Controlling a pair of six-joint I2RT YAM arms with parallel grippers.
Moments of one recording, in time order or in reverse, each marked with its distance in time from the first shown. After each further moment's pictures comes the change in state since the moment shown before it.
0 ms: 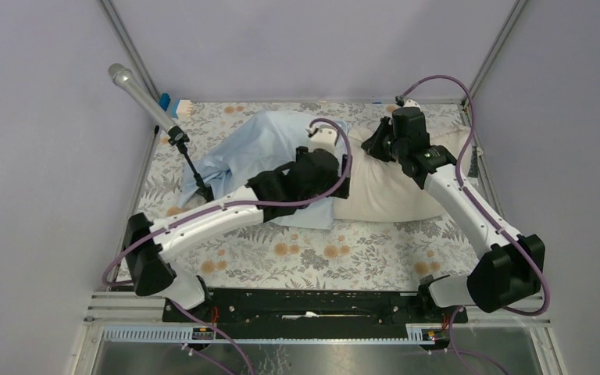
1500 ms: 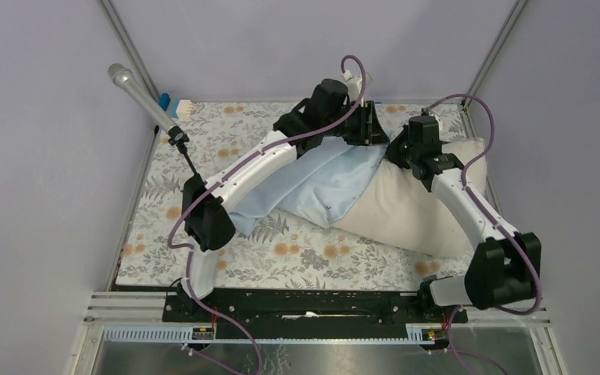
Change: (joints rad) left arm 0.243 0.503 0.655 0.036 0.835 -0.070; right arm -0.121 -0.042 -0.133 0.032 0.027 0.133
